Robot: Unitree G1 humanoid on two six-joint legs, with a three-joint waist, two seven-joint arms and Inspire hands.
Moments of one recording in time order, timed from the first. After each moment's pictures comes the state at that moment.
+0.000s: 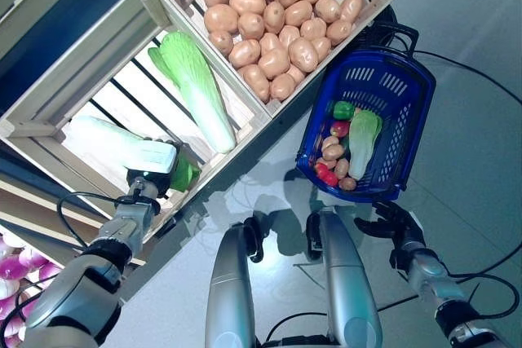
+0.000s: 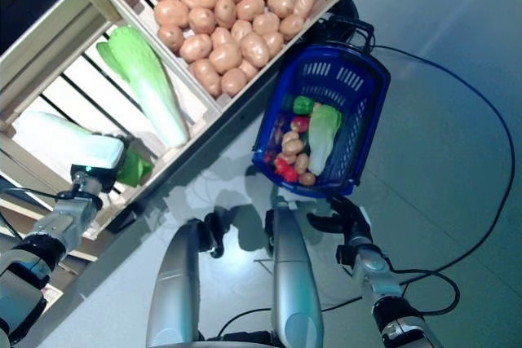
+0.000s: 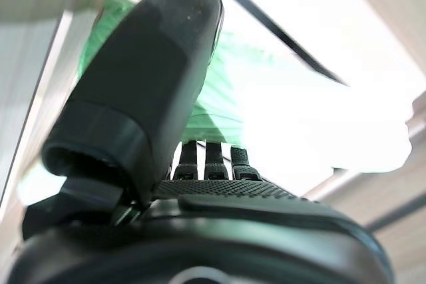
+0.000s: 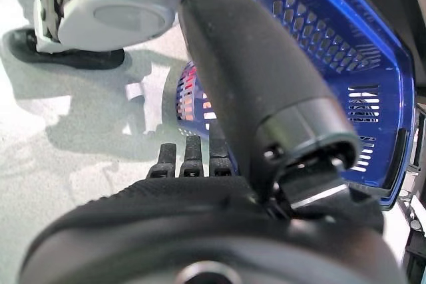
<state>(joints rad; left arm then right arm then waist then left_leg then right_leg) -0.59 0.77 -0.63 0.89 0.77 0.09 0.39 -0.21 -0.49 0.28 0.74 0.60 -0.13 -0.09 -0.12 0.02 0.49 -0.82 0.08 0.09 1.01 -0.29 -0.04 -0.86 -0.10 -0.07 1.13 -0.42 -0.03</state>
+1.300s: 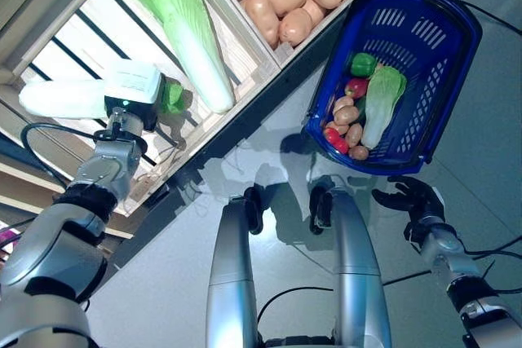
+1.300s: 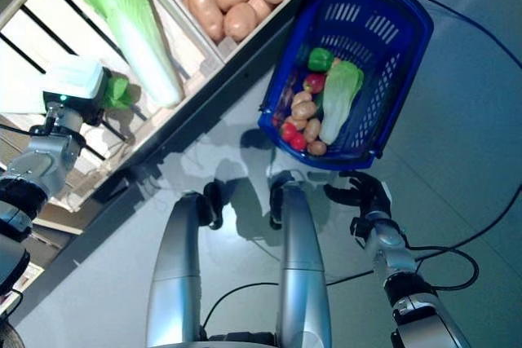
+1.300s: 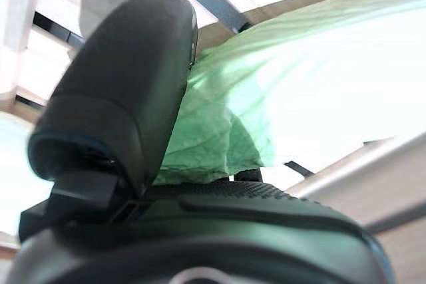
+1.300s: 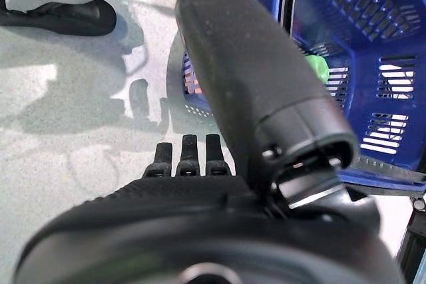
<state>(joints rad) -0.91 0.89 -0.73 0.88 0.67 0.08 0.38 -0.33 -0.57 0.26 0.76 0.72 -0.14 -0.14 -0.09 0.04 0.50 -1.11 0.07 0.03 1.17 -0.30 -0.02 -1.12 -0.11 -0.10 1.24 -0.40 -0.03</state>
